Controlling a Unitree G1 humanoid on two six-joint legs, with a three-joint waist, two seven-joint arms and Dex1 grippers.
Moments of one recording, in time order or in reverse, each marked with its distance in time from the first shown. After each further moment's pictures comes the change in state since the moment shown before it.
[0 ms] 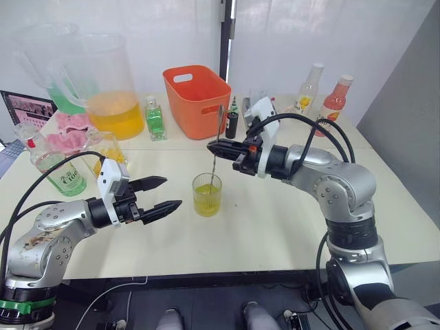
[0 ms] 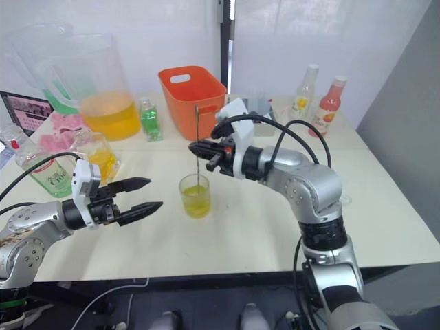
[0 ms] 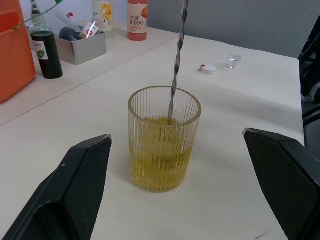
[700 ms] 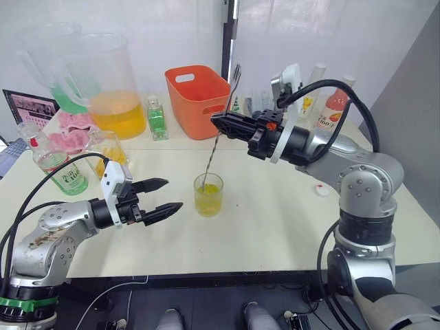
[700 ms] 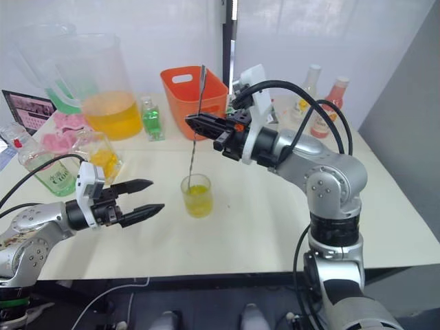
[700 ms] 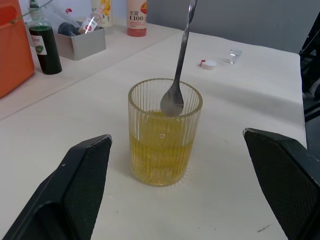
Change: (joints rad) left arm -0.021 -0.013 -0.023 0.029 0.028 -0.027 -0.019; right arm -0.048 -0.071 -0.104 -0.075 0.186 0.097 -0.069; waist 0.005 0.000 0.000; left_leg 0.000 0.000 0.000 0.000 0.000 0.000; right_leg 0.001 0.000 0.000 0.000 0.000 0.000
